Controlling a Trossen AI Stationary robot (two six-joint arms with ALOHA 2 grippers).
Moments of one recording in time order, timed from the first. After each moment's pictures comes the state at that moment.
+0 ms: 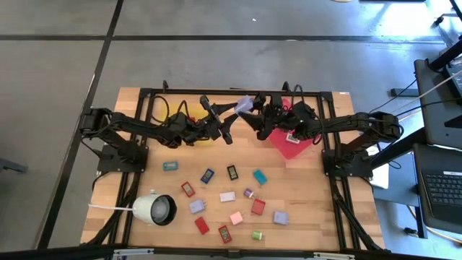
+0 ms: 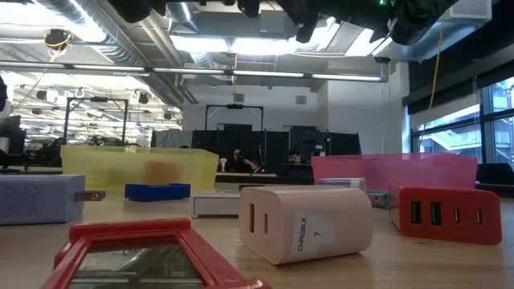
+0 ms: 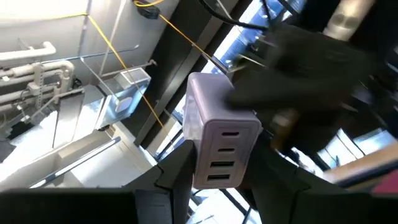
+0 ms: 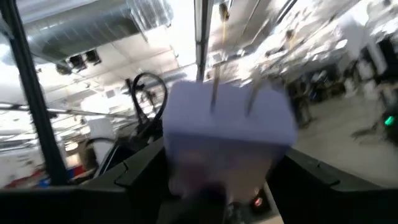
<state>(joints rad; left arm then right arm) 0.03 1.50 0.88 1.03 -0.41 0.96 -0.14 1.48 0.82 1.06 -0.08 0.42</state>
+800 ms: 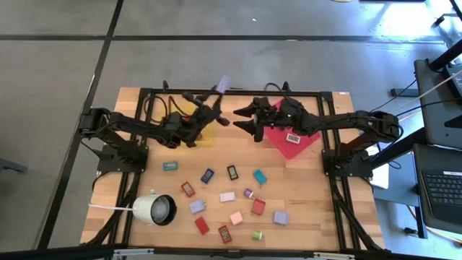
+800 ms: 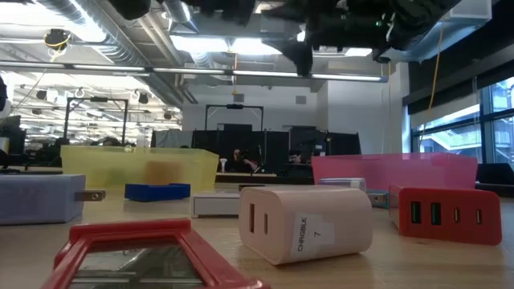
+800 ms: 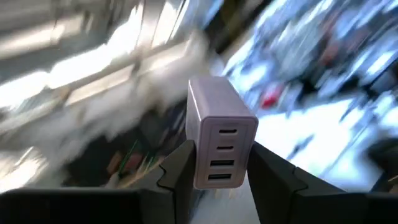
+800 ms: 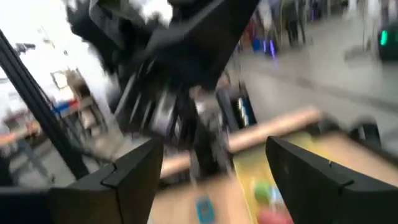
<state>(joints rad) 0.02 1.49 0.89 1.09 -0.98 0.92 -0.23 1.48 0.82 0.71 -0.24 0.40</state>
